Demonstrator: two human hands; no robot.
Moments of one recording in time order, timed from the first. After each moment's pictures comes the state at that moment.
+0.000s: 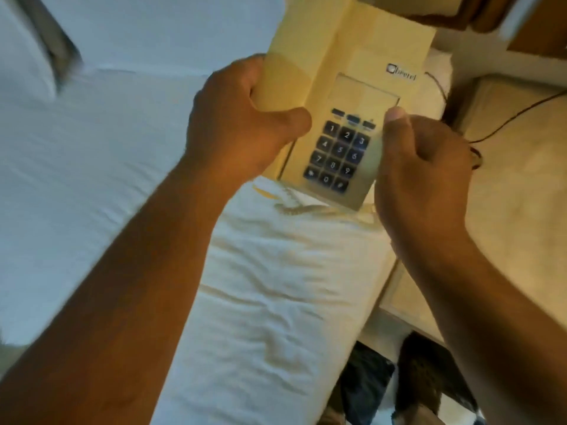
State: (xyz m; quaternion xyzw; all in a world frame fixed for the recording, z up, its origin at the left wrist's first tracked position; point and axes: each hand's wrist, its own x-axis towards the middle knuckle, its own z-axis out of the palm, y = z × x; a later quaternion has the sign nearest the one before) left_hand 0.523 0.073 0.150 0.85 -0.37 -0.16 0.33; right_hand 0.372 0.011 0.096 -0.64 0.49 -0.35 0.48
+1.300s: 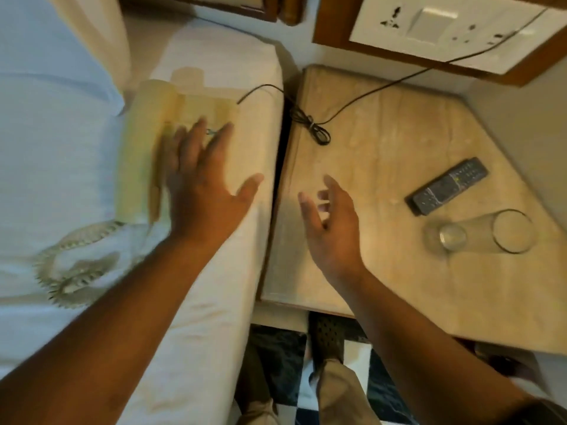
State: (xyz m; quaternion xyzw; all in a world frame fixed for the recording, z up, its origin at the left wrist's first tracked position) left_hand 0.414 0.017 -0.001 0.80 -0.54 -0.06 0.26; right_hand 0.230 -0.009 -0.037 -0.65 0.61 -0.26 0.37
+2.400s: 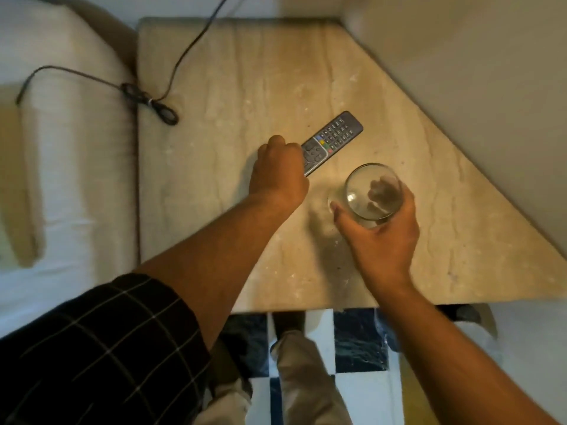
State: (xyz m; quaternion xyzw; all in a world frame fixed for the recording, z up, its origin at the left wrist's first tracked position) left_hand 0.136 -0.129 -0.077 0.74 -0.62 -0.26 0.04; right_hand -0.016 -0.050 -0.059 -0.47 0.73 -0.37 0.34
